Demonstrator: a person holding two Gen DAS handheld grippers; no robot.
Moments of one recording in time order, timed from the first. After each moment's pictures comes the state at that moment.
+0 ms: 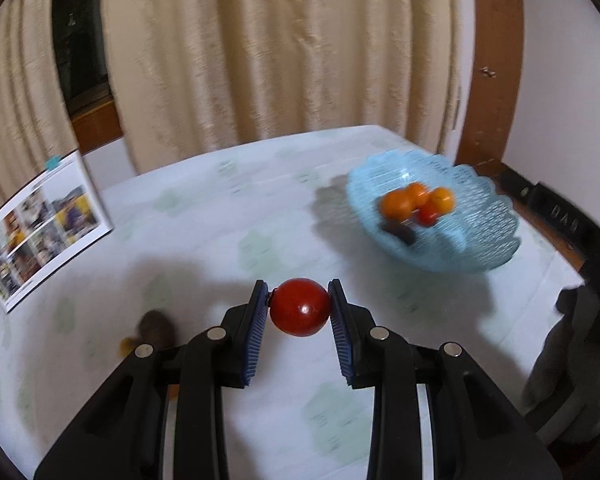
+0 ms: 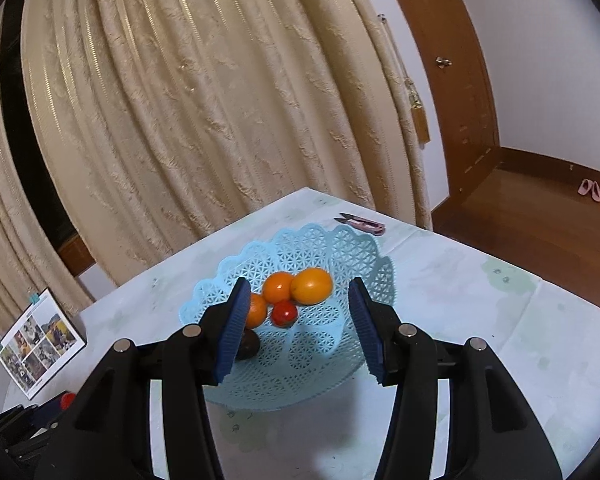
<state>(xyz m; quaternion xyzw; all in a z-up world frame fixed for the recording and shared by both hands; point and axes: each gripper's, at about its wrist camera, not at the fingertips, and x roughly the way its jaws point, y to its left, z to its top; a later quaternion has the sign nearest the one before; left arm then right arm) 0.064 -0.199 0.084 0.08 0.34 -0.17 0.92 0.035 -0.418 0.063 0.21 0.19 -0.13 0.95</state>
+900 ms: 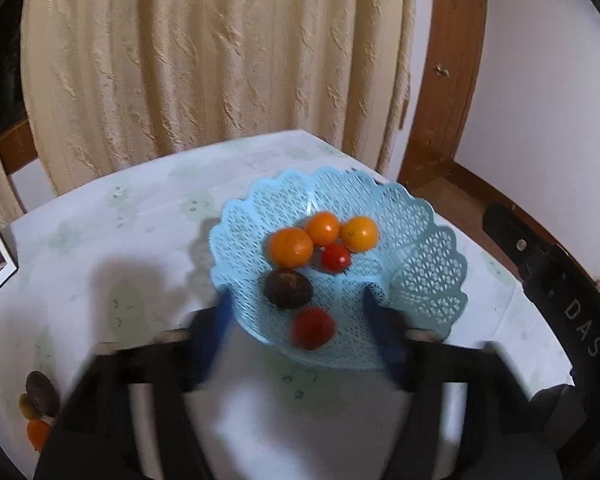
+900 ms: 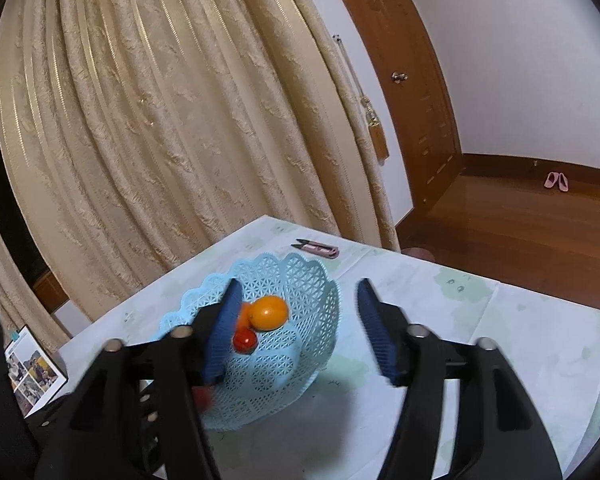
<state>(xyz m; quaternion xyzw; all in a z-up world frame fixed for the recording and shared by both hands) 0.106 -0.290 0.076 0.06 0.34 -0.25 0.90 0.016 -0.432 0.067 0.23 0.15 -0.21 0.94</state>
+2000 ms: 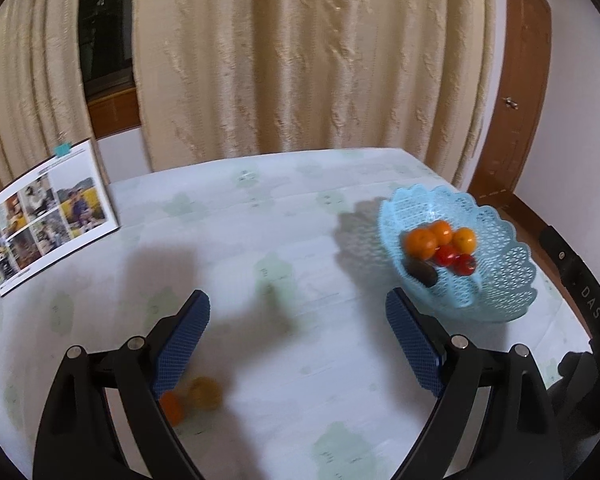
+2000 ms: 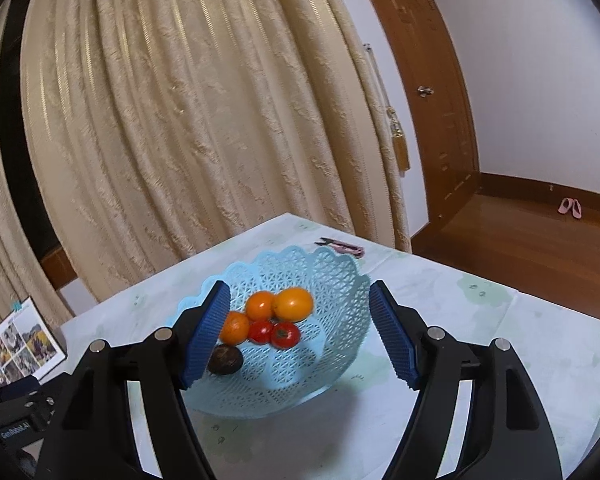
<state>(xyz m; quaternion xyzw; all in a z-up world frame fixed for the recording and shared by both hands) 0.092 -0.170 0.091 0.03 0.34 -0.13 0.93 0.024 -0.406 0.062 0.18 0.15 -0.17 0.96</state>
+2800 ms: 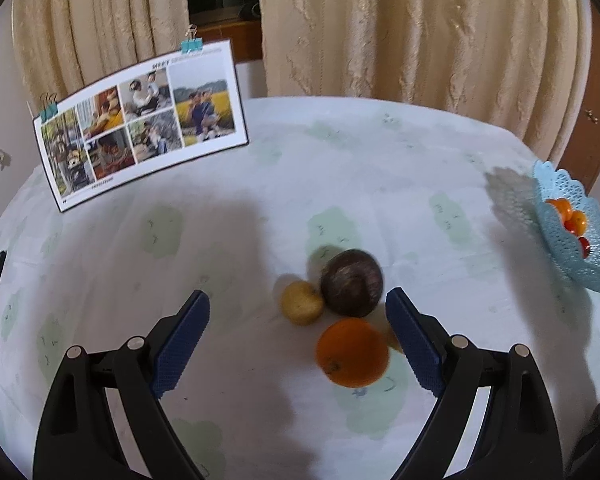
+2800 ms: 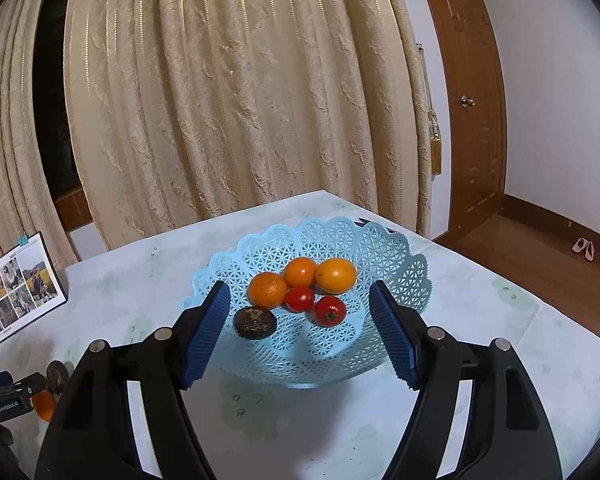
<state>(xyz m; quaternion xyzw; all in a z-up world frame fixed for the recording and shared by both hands) 0.095 -0.053 0.033 0.00 0.40 0.01 0.92 0.041 -0.364 0.049 0.11 0.18 -0.13 0.97</state>
